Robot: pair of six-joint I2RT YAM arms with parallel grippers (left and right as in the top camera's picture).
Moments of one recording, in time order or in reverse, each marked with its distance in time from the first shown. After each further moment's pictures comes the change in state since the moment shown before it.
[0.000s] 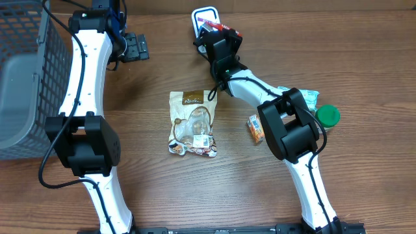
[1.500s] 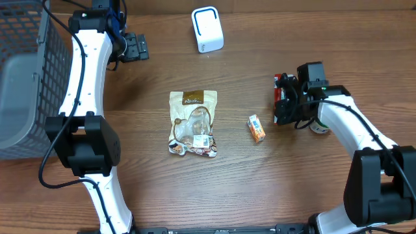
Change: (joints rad) left arm 0.000 0.000 0.000 0.000 -0.003 0.000; right arm -0.417 -0.748 -0.728 -0.837 -0.966 0.854
